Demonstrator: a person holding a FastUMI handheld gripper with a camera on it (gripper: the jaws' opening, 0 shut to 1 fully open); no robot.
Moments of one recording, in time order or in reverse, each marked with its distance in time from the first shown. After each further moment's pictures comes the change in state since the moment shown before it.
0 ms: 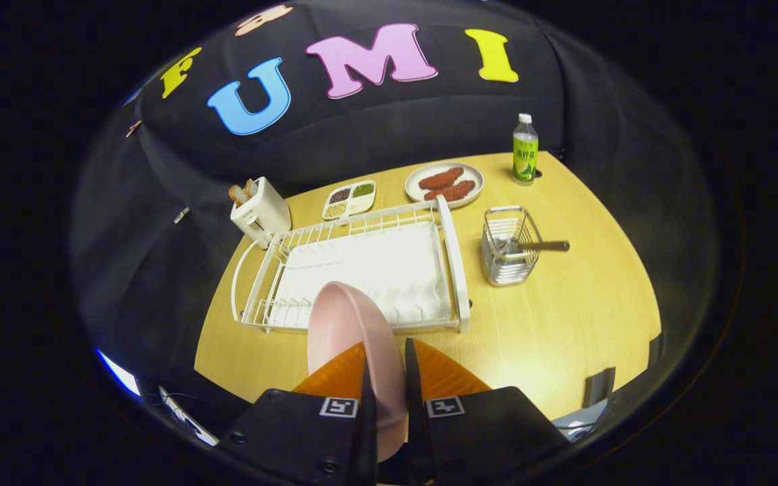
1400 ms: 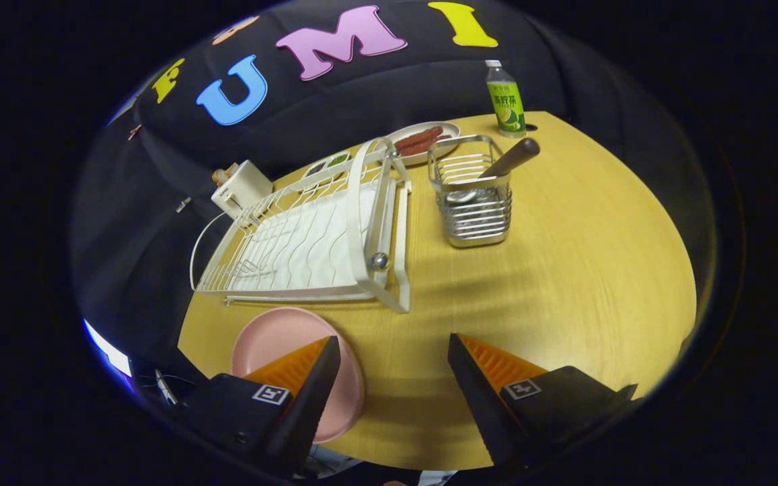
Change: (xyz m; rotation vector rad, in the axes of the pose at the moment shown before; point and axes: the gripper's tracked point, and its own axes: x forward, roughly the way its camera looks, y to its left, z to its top) arm 0.061 -0.128 -0.027 -0.065 -0.028 0.078
